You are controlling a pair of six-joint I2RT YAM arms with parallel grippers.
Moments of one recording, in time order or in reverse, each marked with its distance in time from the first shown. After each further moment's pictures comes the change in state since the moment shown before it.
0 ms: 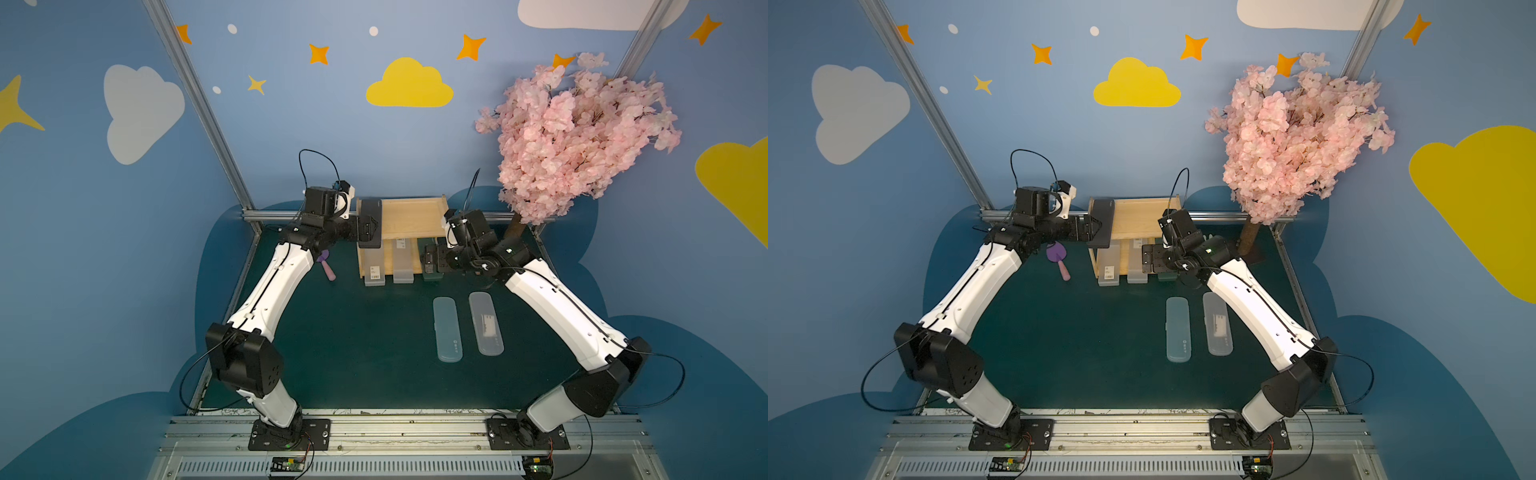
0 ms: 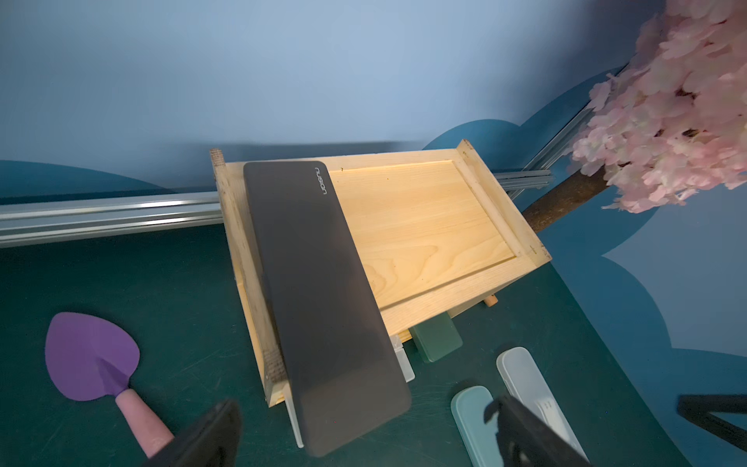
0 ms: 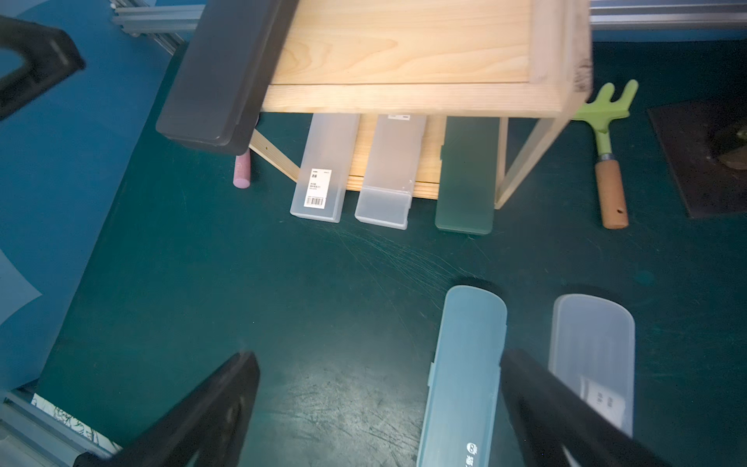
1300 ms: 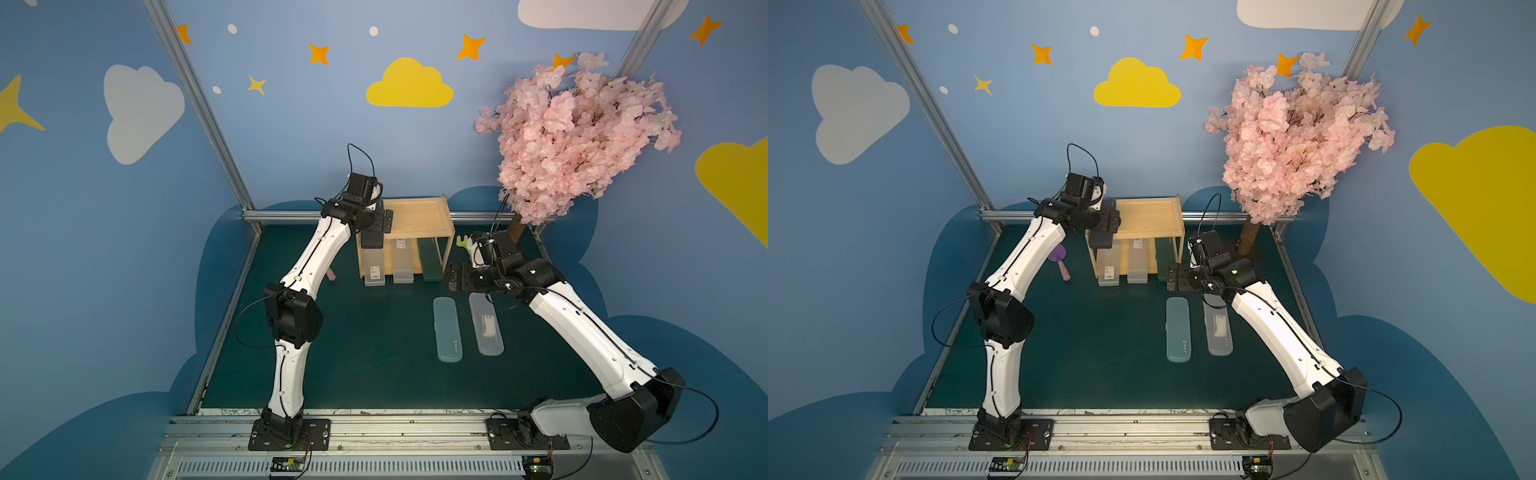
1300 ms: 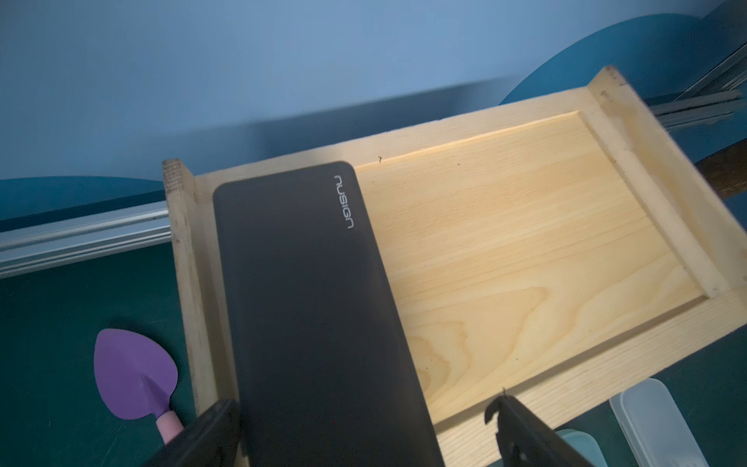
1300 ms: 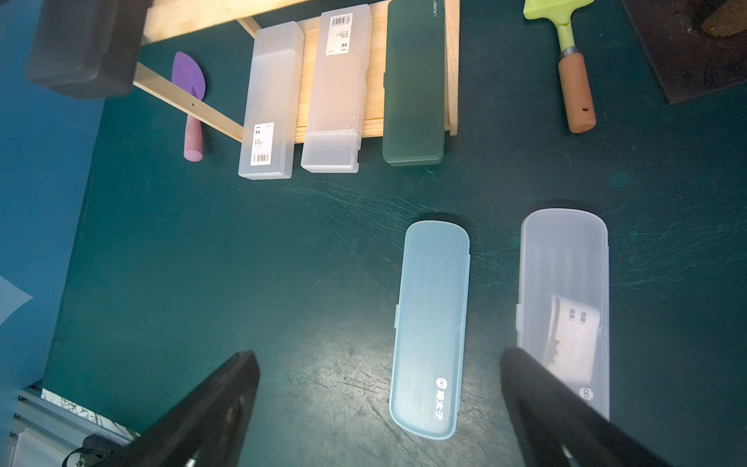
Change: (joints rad) left arm -0.091 0.439 0.544 -0.293 -0.264 0.064; right arm -0.133 -0.176 -0.311 0.045 -0.104 0.035
